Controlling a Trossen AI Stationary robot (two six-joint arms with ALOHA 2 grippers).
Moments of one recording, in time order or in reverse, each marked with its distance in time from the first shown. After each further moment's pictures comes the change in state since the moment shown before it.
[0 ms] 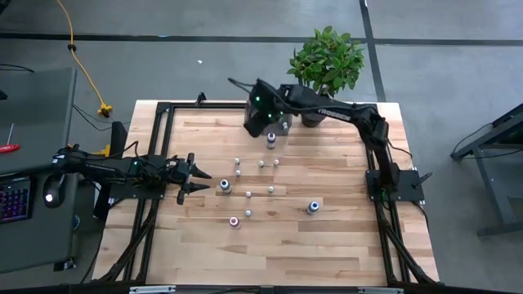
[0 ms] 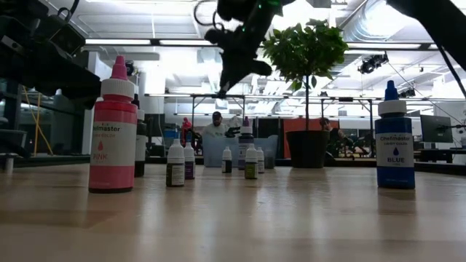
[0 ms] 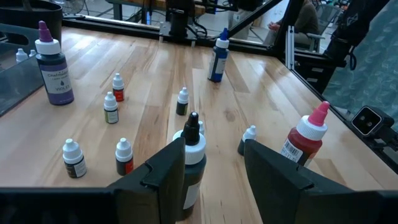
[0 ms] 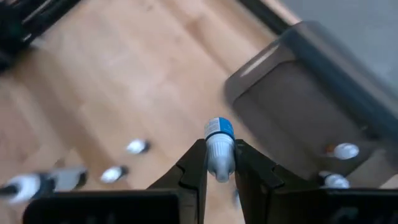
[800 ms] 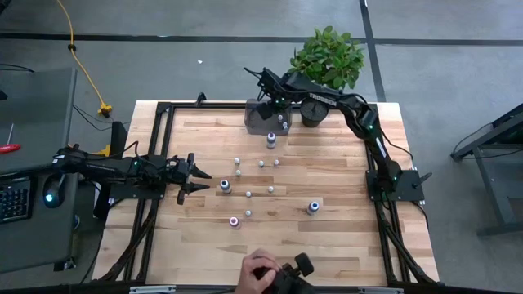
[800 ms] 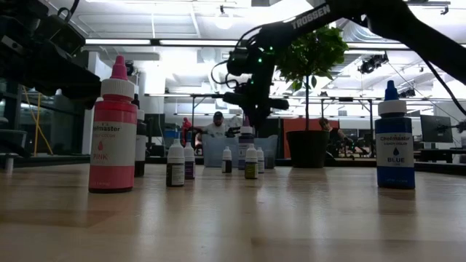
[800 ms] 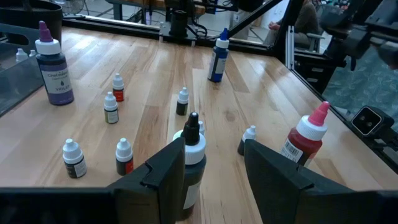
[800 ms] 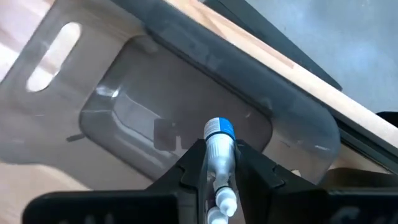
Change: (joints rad) left arm 0.000 0.000 0.000 0.000 0.000 0.000; right arm -0.212 0.174 0.000 -0.070 0.092 0.046
